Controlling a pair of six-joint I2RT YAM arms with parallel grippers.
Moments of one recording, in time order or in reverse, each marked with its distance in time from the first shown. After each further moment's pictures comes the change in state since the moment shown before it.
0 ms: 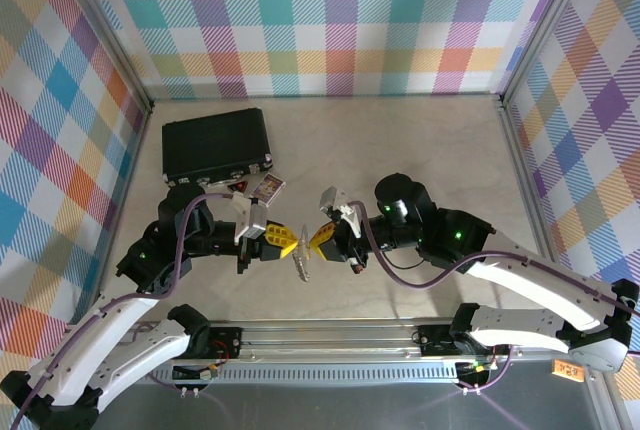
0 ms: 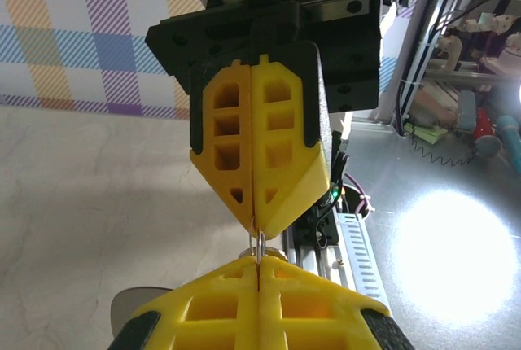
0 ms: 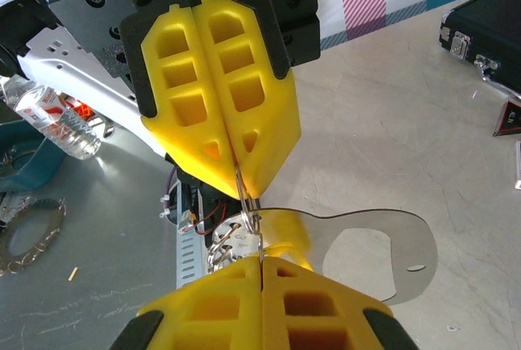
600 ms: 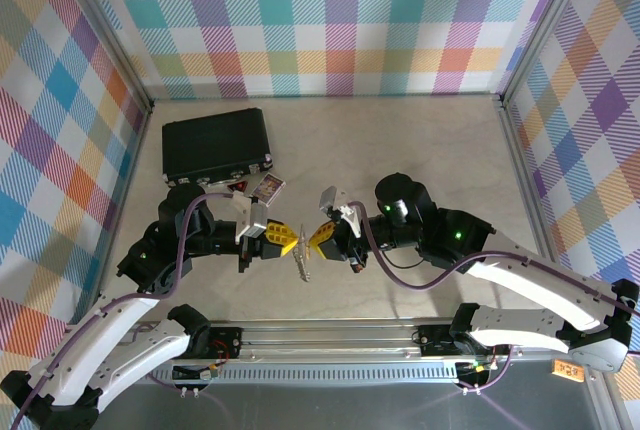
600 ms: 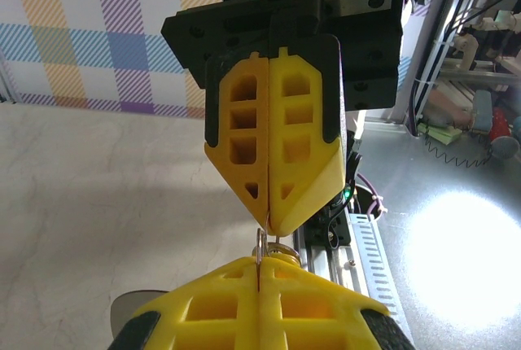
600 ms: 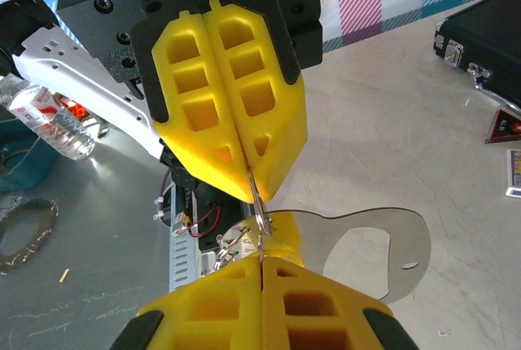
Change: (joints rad) left arm 0.000 -0.001 -0.007 0.014 -0.021 0.000; right arm 0.000 0.000 0.000 0.008 0.012 -0.017
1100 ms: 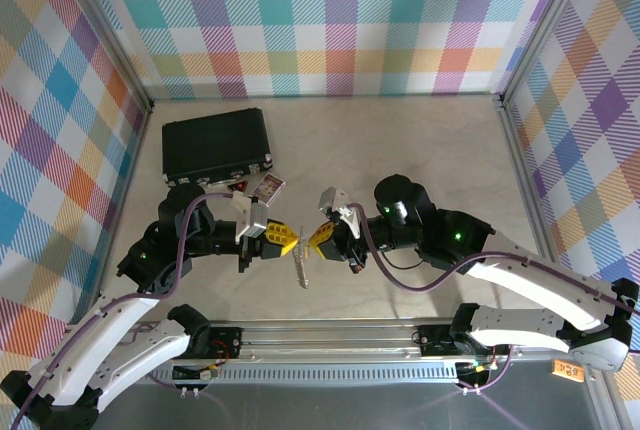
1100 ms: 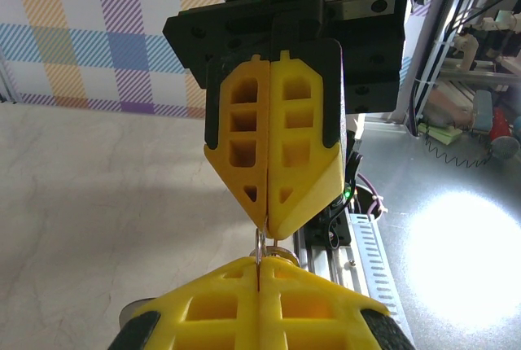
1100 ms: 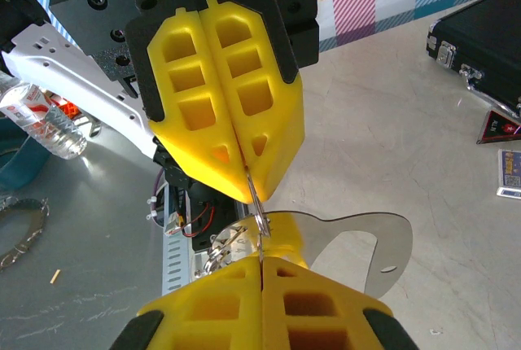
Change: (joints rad) left arm 0.000 0.000 0.000 0.000 0.000 0.000; right arm 0.005 0.000 0.000 0.000 0.027 -0.006
